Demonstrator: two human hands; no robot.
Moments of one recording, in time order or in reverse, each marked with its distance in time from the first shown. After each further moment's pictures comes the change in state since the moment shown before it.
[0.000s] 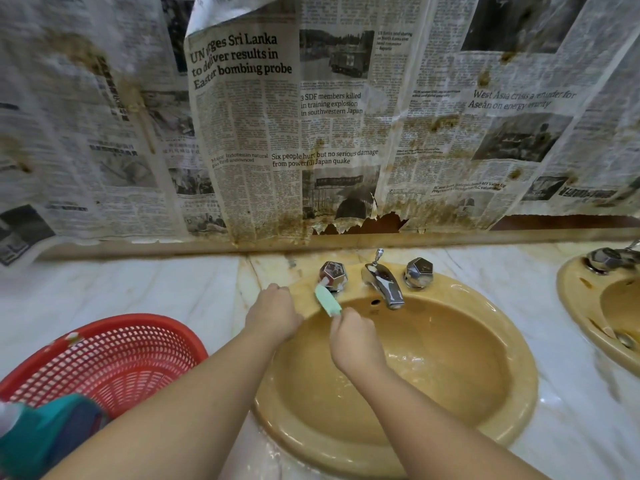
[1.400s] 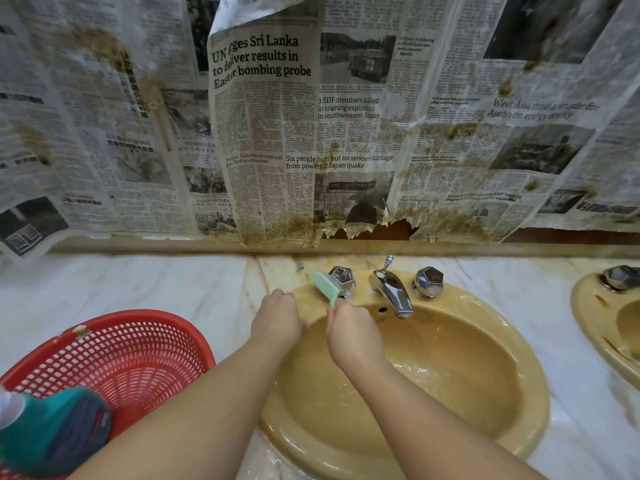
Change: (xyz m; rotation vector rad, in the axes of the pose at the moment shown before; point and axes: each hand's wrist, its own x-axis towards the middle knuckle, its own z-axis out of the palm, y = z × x) left_hand 0.000 -0.006 0.013 -0.020 0.106 -0.019; right_hand 0.014 -0.016 0.003 -0.219 0.037 -0.220
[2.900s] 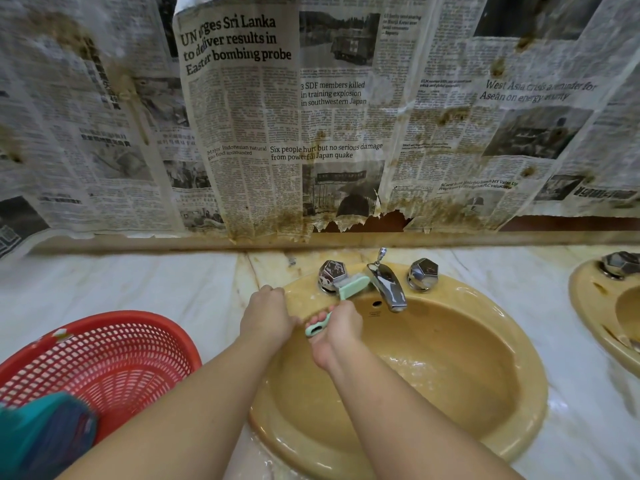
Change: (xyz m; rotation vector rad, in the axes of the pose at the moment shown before) left_hand 0.003 -0.003 0.005 -0.043 0.029 -0.014; right_hand 0.009 -0.031 -0.002 1.744 -0.008 0.953
